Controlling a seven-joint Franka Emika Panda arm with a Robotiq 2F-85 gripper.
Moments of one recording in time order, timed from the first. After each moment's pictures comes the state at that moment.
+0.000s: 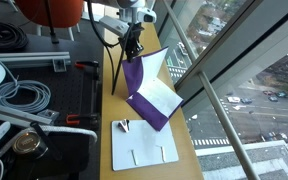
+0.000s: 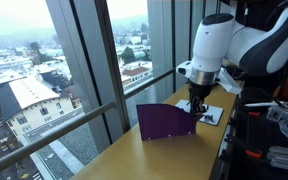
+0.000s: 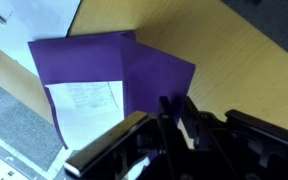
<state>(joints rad) 0.28 0.25 0.00 -2.45 -0.71 2.78 0.31</state>
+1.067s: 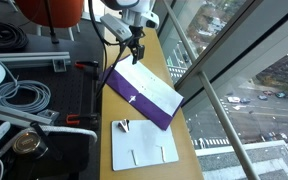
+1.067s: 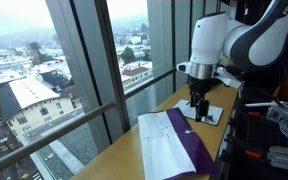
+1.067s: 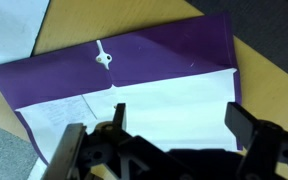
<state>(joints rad) 0.17 0.23 0.10 -2.47 -0.27 2.79 -0.07</state>
